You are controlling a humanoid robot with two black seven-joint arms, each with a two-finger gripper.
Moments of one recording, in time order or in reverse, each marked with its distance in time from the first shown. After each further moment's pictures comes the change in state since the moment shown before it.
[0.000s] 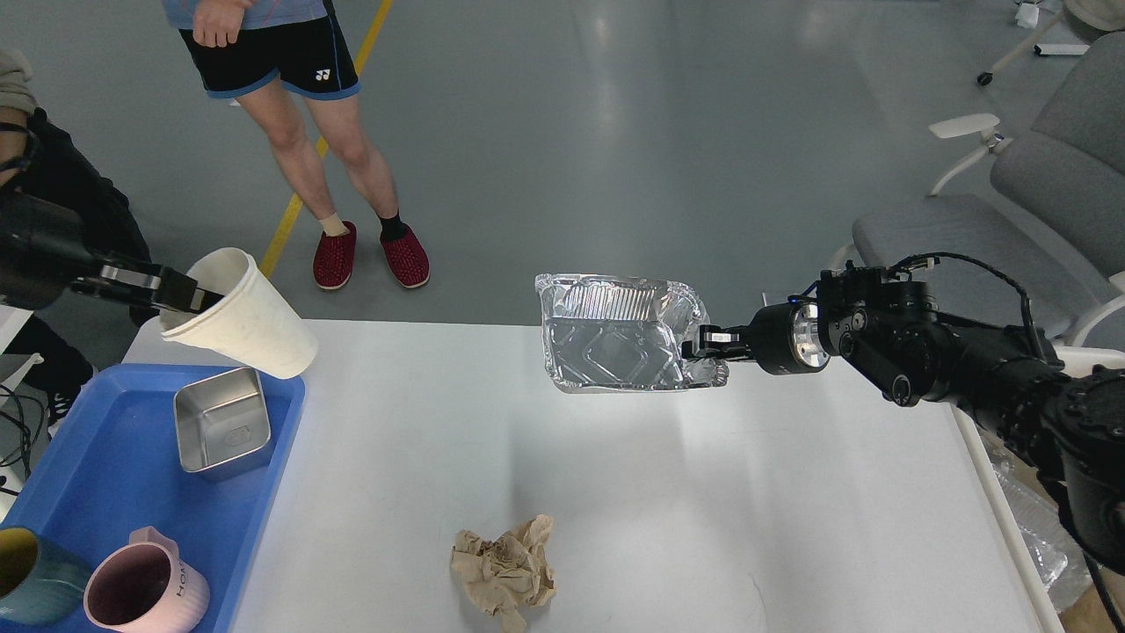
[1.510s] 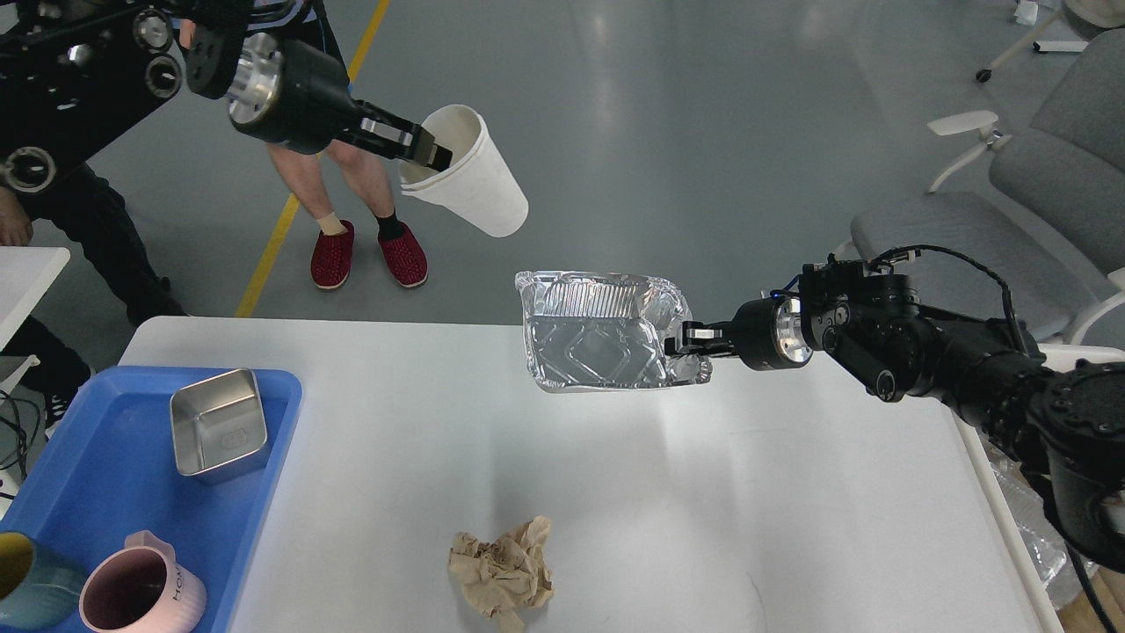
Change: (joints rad) left arm -0.211 -0.656 -0.011 0.448 0.012 0.114 0.020; right arm 0.019 0.030 0.000 0.002 0.000 0.004 0.000
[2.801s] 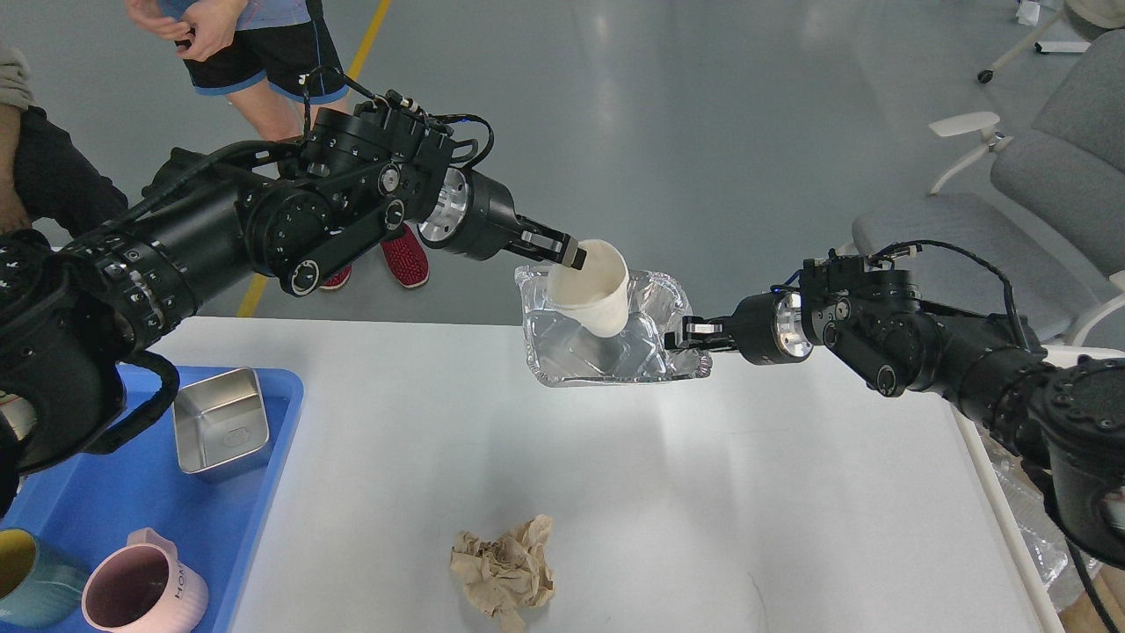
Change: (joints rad) left arm 0.176 -0.377 0.017 0.273 -0.031 0.147 0.016; right arm 0.010 -0.001 0.001 -0.002 0.000 0.000 0.000
